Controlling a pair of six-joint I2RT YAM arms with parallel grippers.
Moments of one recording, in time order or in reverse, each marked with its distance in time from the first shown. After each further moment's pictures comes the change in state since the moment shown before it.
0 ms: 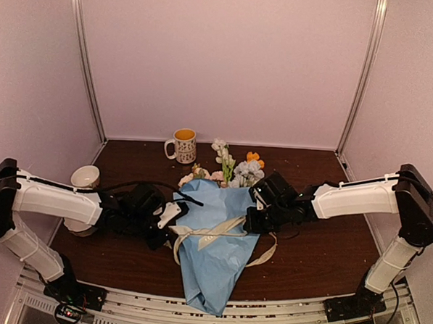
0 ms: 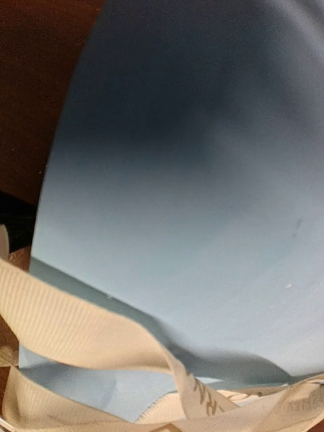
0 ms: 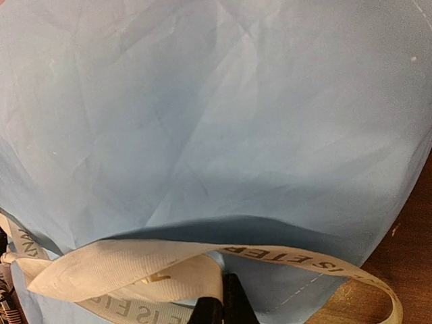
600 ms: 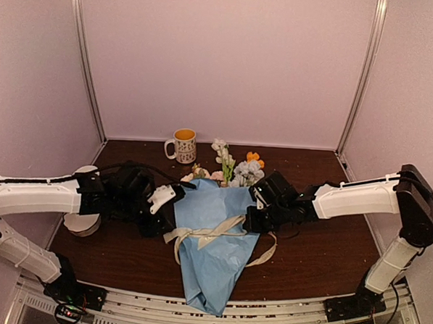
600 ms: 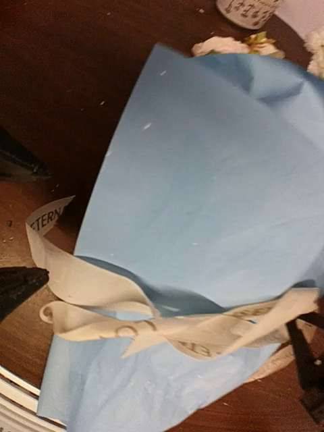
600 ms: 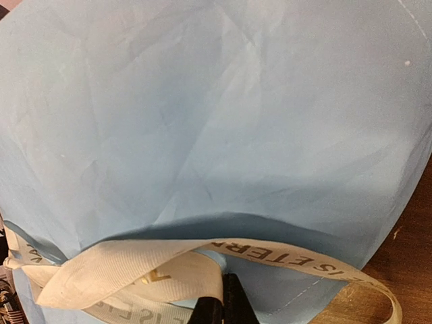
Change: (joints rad) left arm 0.025 -0.179 0.125 -0.186 0.074 0.090; right arm 0.000 -0.010 -0.002 0.009 0.003 0.003
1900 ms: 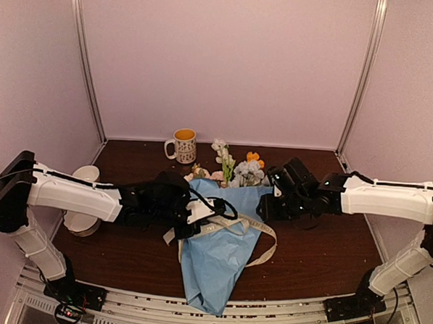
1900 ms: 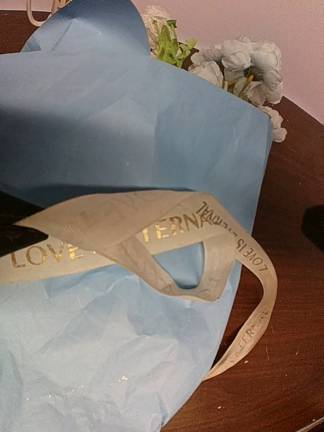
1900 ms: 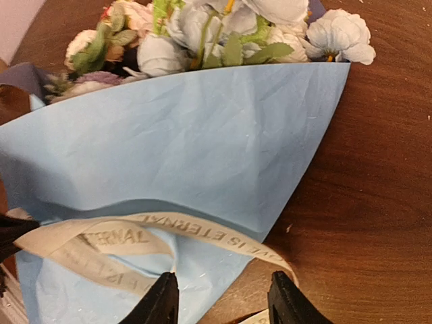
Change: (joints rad) left arm -0.136 0.320 0.066 0.428 -0.055 0.356; right arm 0.004 -0.165 0.071 -0.250 0.255 -0.102
